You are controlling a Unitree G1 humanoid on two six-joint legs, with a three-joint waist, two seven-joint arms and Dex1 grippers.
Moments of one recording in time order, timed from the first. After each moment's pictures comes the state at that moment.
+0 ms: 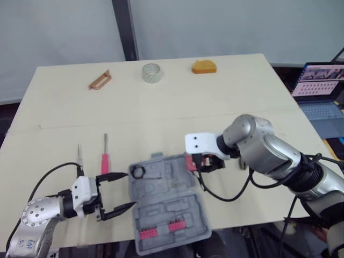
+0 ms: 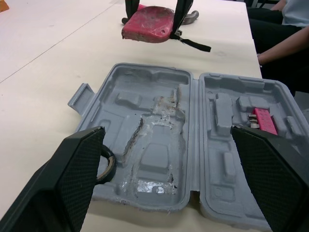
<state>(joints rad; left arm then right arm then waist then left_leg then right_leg) 0.25 0.68 0.20 -0.22 -0.45 -0.10 -1.07 -0.98 -0.74 0.74 -0.33 -0.14 0.98 1.30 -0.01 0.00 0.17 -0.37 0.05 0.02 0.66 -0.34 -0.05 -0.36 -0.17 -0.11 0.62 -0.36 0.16</state>
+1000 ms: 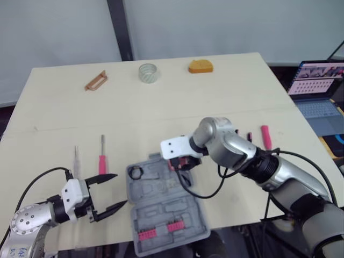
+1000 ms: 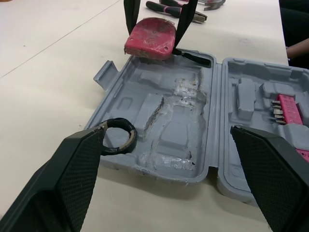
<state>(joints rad) 0.32 0.68 0.26 -0.19 -0.44 -0.12 -1.03 -1.05 -0.49 0.88 -0.01 -0.31 0.72 1.29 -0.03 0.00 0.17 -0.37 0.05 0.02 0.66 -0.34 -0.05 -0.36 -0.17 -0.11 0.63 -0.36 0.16</state>
